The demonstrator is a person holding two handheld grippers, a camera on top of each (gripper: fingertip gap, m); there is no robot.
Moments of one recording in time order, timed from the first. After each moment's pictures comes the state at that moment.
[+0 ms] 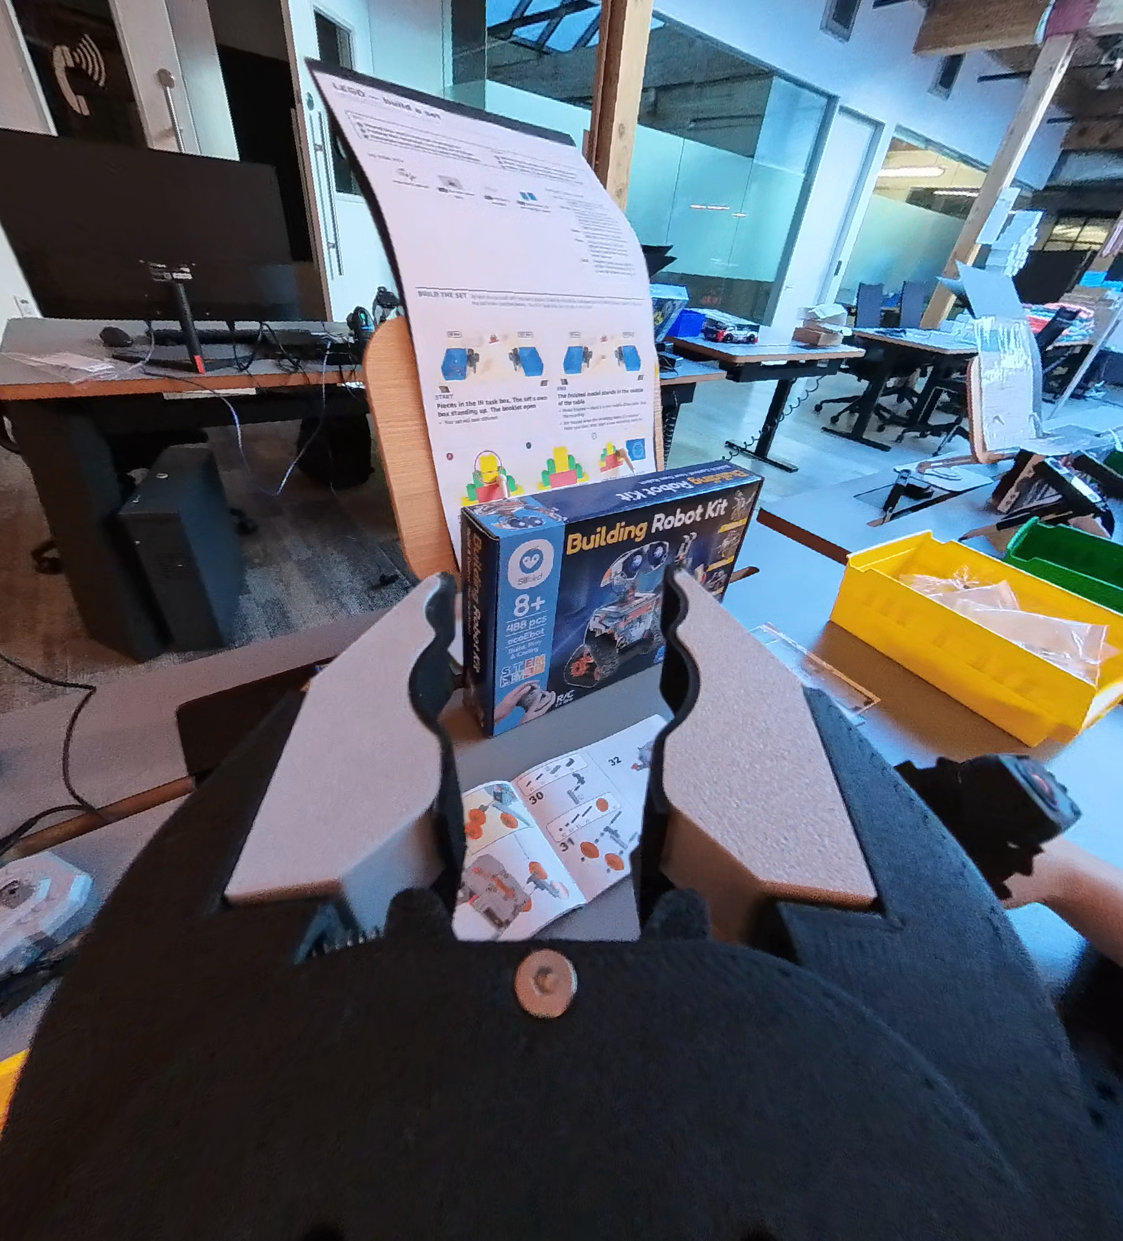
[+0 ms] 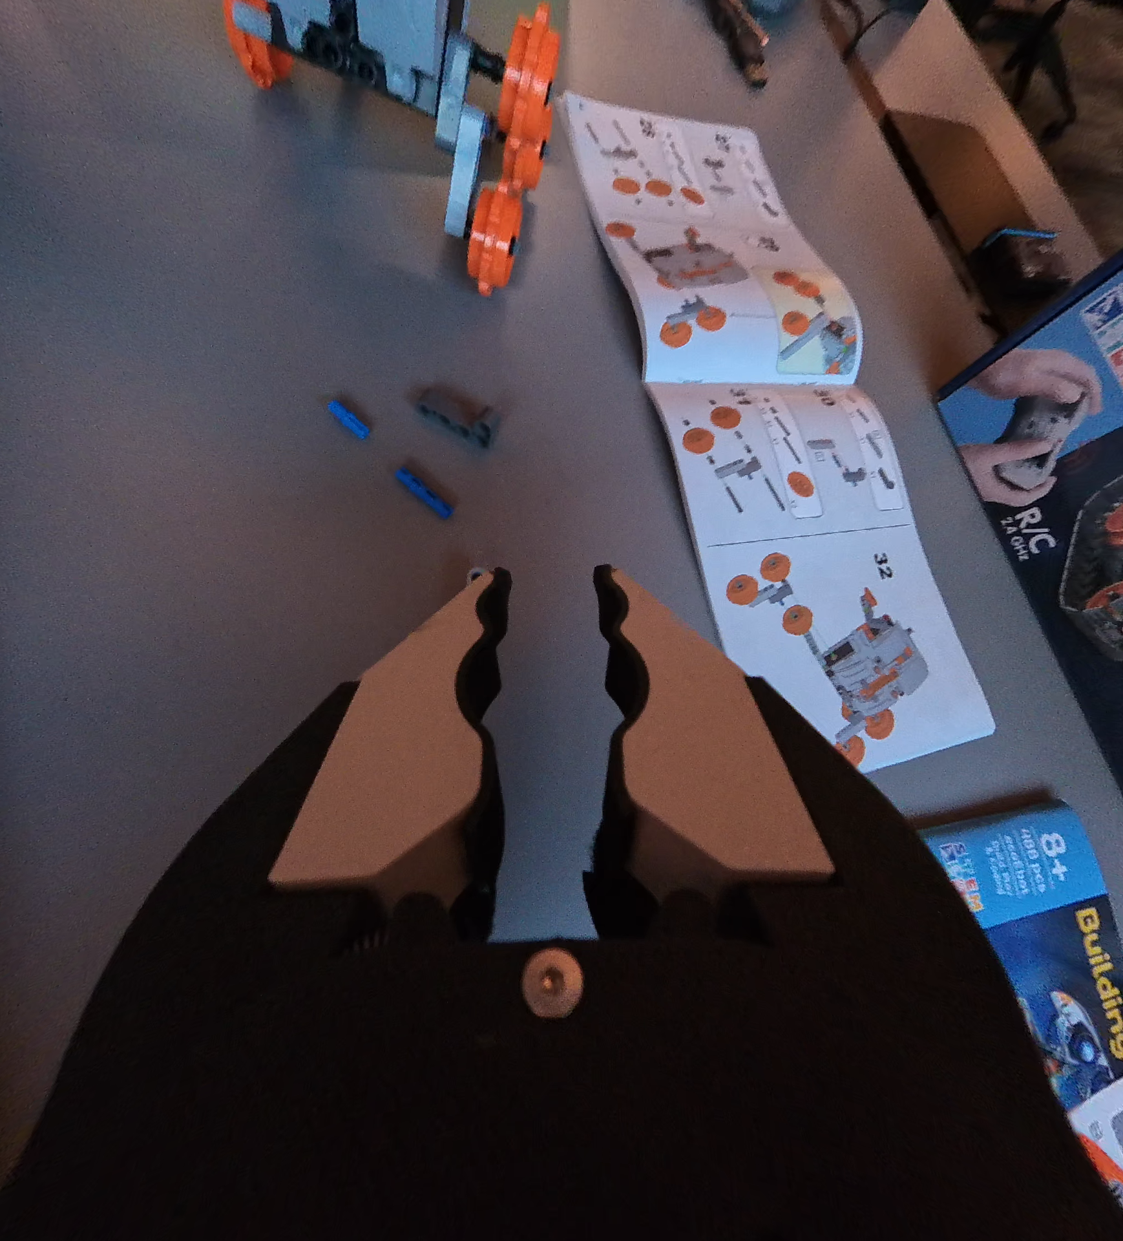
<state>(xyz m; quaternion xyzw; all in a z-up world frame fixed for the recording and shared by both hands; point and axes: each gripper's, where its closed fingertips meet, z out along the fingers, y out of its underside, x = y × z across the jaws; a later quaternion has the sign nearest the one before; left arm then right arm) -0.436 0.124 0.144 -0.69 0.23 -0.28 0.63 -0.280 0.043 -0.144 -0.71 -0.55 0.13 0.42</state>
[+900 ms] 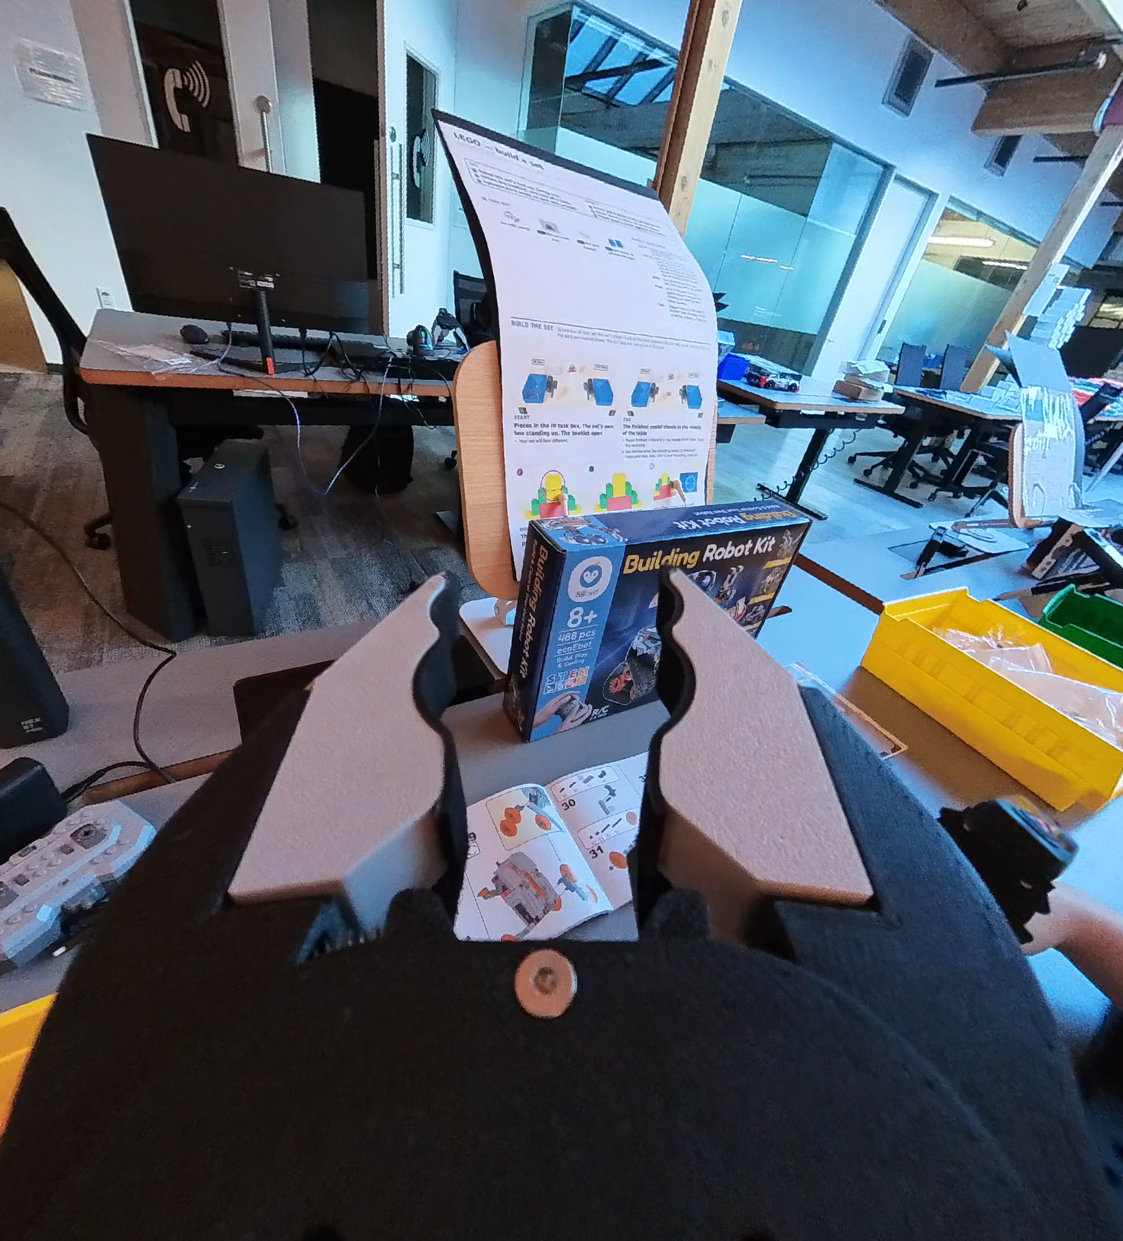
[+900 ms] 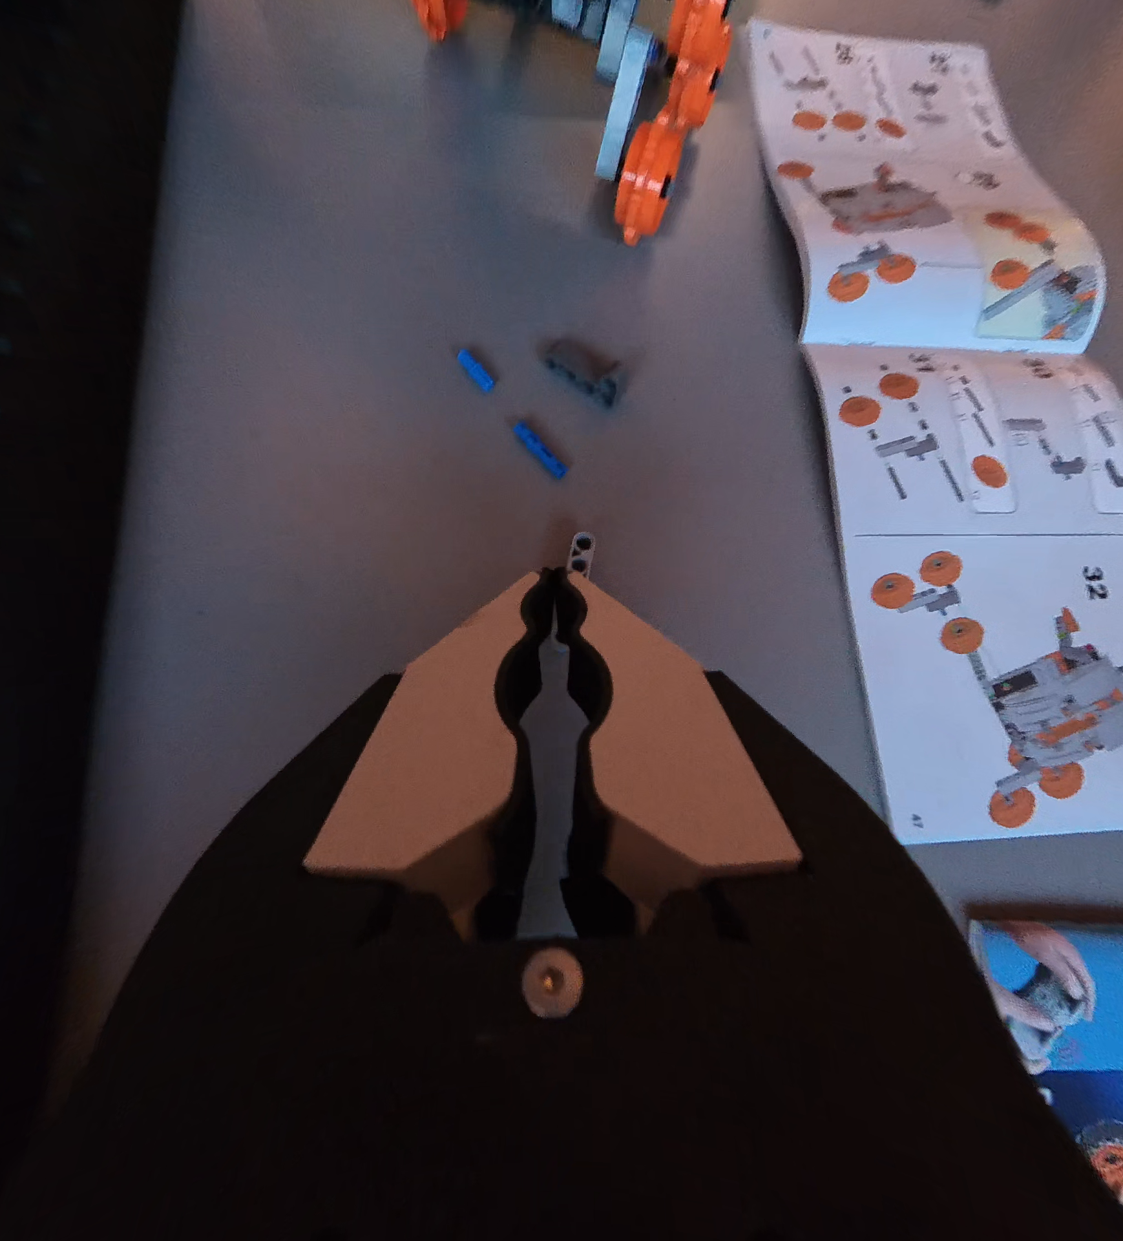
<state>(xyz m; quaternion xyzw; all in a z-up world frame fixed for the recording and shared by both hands) -0.479 0.135 0.150 -0.69 0.18 -0.28 0.64 -0.283 0.014 -0.166 -0.70 -0.59 0.22 0.34</state>
